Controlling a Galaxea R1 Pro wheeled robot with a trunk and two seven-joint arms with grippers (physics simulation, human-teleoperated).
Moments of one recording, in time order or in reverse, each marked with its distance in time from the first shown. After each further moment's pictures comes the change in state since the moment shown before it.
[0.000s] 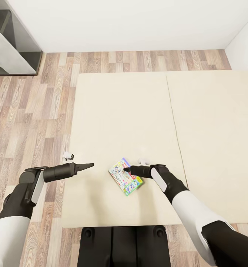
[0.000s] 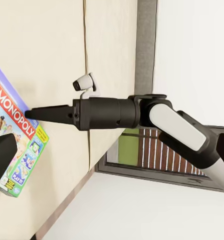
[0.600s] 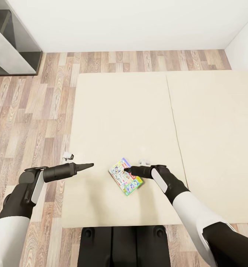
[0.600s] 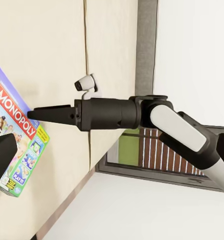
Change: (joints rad) left arm 0.000 0.001 0.001 0.000 -0.001 -0.001 -0.001; right arm 0.010 -0.006 0.004 -0.017 0.004 -0.004 0.002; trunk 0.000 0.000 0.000
